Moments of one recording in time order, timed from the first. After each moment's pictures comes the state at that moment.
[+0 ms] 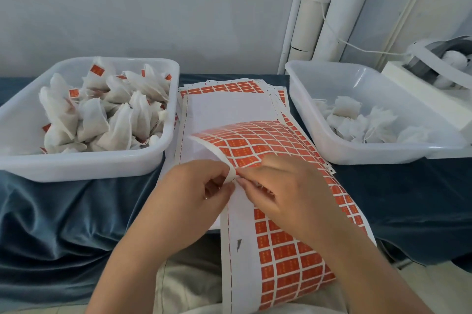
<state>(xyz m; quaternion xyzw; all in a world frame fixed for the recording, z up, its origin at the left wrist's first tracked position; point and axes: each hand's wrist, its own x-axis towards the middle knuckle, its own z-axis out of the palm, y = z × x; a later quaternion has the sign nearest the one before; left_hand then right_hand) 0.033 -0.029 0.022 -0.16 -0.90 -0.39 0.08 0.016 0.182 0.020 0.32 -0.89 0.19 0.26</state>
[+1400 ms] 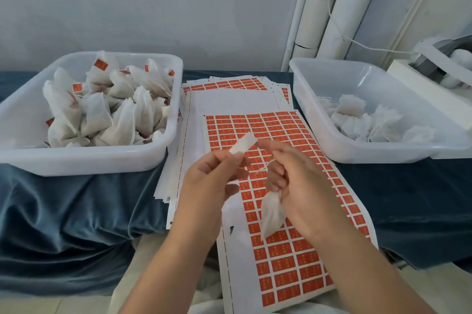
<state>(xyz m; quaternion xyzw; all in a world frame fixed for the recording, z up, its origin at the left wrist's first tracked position) 0.024 0.017 0.011 0.07 -0.60 -0.79 0.00 0.009 0.173 0.013 -0.02 -0.70 0.71 -0.05</state>
